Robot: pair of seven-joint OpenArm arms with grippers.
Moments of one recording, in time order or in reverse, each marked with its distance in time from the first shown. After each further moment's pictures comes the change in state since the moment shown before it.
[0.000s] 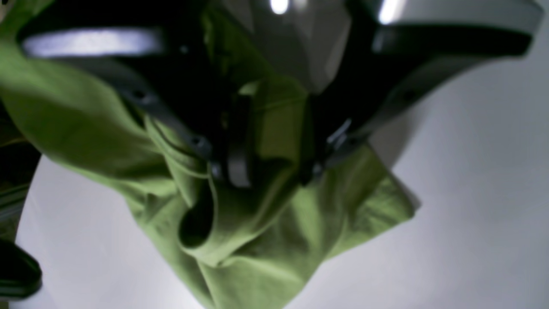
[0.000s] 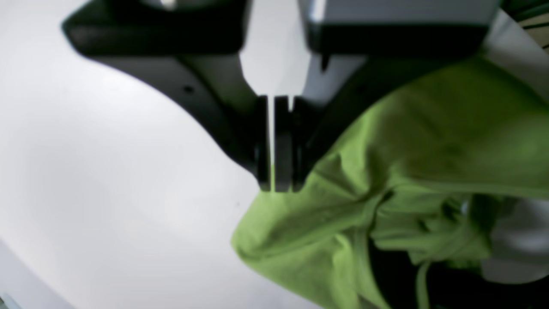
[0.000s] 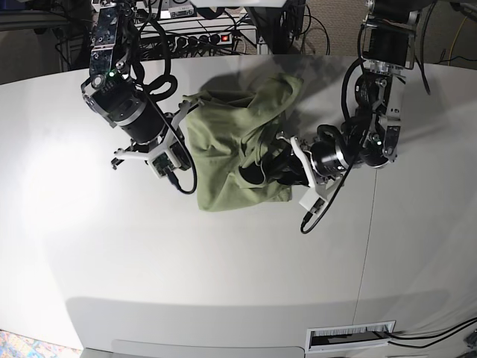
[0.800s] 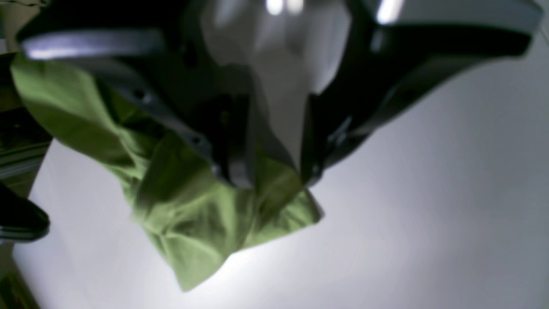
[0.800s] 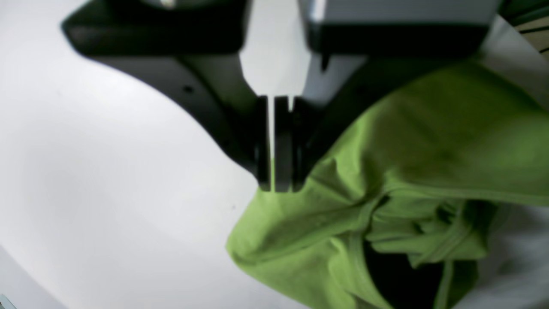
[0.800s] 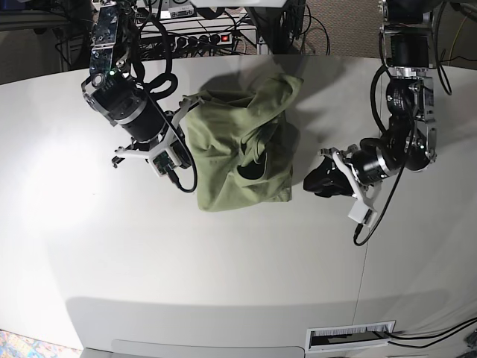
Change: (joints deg) left arm -0.1 -3.1 -12.0 -2.4 -10.6 -2.0 5.9; right arm -0.4 0.0 0.0 0.0 0.0 0.0 0.0
